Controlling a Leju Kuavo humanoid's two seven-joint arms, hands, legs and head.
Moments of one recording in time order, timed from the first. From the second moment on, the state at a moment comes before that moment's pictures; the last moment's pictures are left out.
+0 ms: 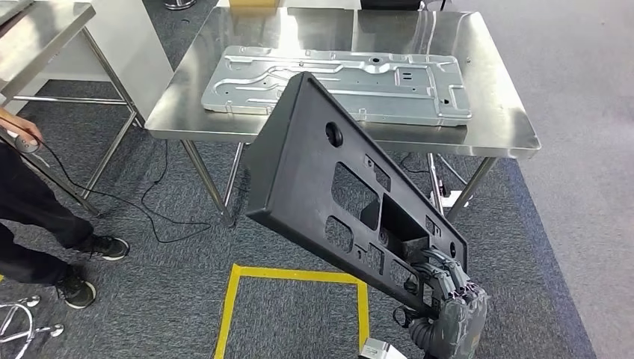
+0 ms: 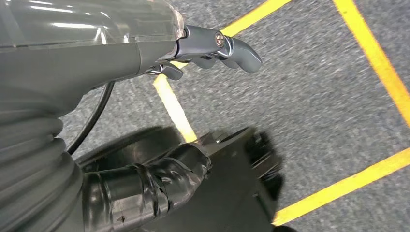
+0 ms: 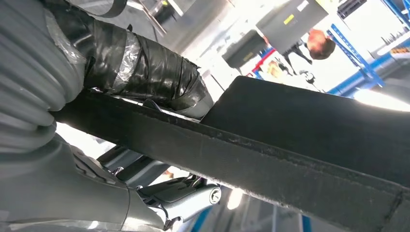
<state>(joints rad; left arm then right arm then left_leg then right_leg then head) -0.06 -0.19 0.78 -0.20 -1.10 0.19 -0.50 0.23 0.18 0.18 -1.81 0.79 -0.70 -0.62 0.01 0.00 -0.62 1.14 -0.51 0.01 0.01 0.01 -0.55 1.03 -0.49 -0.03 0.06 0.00</state>
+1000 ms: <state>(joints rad) -0.09 -0.18 0.75 -0.20 -1.15 0.16 -0.47 -0.04 0.07 0.21 -1.77 0.85 -0.69 -0.46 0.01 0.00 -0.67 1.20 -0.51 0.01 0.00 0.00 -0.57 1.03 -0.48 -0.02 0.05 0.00</state>
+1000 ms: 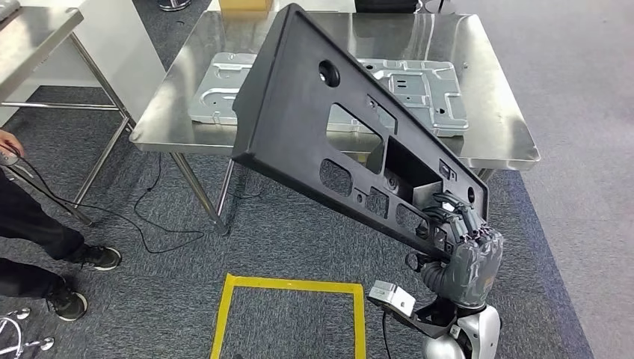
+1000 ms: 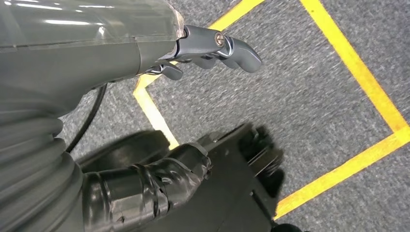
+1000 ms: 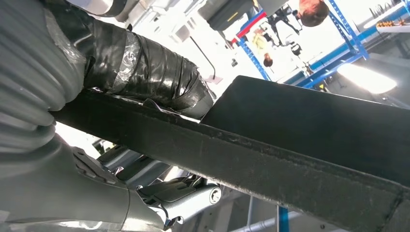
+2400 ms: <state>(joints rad) -0.10 -0.18 0.74 -0.20 -1.17 0.15 -0.47 -0.10 0.05 0.21 -1.74 0.84 -0.69 -0.45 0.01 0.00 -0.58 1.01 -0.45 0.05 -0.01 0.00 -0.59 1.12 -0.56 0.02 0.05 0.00</state>
